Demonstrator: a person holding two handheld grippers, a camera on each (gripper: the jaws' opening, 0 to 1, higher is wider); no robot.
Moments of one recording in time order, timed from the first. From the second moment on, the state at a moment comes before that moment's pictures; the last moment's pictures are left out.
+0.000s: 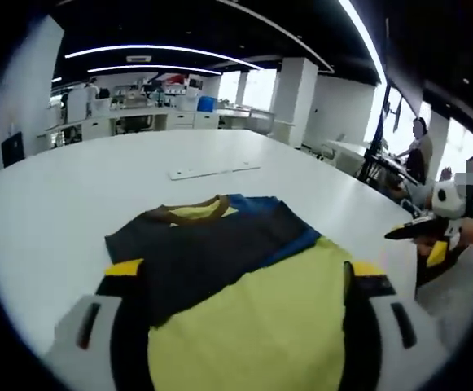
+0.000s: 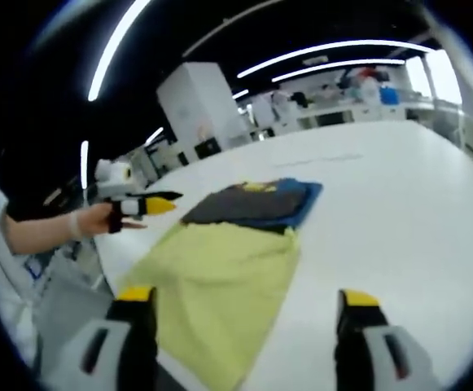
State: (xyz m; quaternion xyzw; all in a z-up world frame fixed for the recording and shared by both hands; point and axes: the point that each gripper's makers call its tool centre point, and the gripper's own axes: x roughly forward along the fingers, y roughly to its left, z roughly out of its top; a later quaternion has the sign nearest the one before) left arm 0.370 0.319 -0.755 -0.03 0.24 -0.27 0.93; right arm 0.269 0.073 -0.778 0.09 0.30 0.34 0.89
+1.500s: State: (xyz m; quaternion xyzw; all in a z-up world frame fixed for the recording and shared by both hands) left arm 0.177 0.419 -0.819 -0.08 0.40 -0.23 0.88; right arm 0.184 0.067 -0.834 0.04 0.43 0.43 0.79
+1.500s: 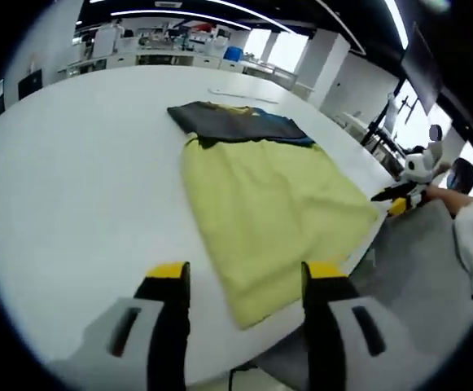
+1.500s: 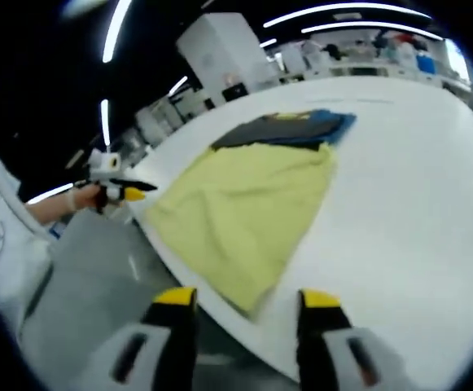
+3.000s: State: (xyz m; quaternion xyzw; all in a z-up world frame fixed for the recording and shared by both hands) left arm 0.115 0.382 -0.783 -0.25 0.40 -0.33 0.82; right arm 0.174 0.047 -0.799 0.13 0.44 0.41 0.79
